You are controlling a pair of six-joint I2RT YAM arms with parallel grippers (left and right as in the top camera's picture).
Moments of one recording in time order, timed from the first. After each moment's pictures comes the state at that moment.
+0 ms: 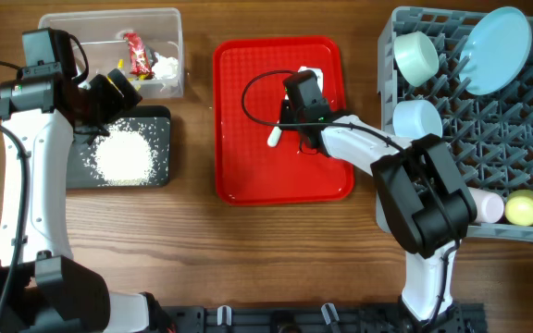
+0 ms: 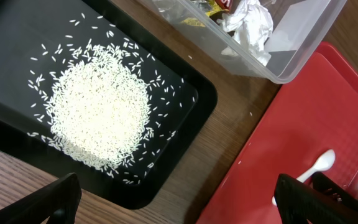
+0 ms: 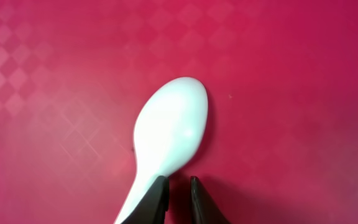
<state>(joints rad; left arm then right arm) 0.18 1.60 1.49 -1.05 0.12 -0.52 0.48 2.09 1.25 -0.07 0.15 0.46</state>
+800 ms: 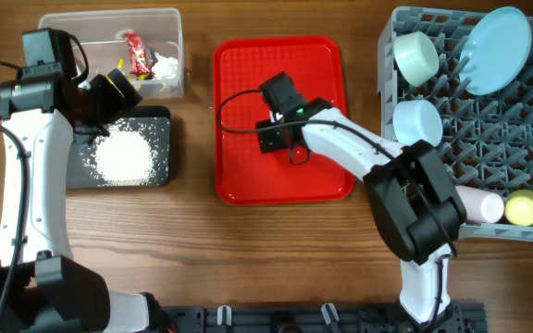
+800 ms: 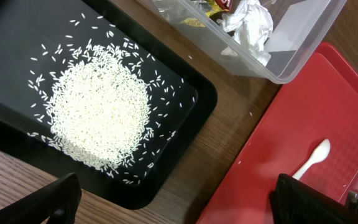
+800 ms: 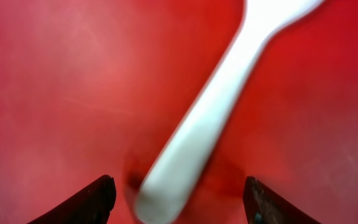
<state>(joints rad) 0.18 1.60 1.49 -1.05 0.12 -0.52 0.58 2.09 1.41 -0.50 0.02 0.29</state>
